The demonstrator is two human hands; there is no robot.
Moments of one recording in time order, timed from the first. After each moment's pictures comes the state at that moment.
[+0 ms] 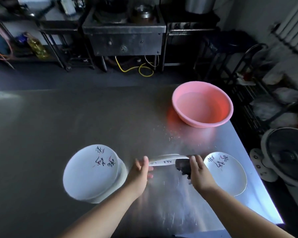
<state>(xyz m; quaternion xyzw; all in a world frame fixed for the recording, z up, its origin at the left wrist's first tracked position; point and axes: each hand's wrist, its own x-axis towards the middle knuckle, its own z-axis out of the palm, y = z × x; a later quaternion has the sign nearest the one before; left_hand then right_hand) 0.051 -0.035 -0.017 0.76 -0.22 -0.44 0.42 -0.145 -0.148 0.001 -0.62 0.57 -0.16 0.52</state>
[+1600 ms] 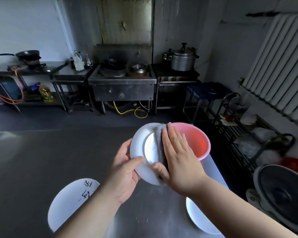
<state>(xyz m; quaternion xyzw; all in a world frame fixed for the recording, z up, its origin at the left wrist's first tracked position) 0.025 -0.057 0.198 0.41 -0.26 -0.49 0.73 -0.133 -0.175 0.191 -0.94 0.27 -0.23 0.01</state>
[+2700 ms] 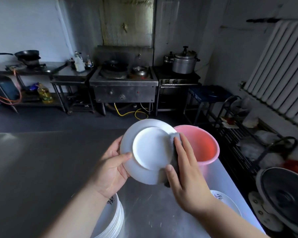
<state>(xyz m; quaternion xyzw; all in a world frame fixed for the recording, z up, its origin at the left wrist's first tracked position) 0.115 -0.029 0.199 0.36 -0.25 -0.52 0.73 -0.100 -0.120 0.182 -0.87 0.28 -0.35 0.21</state>
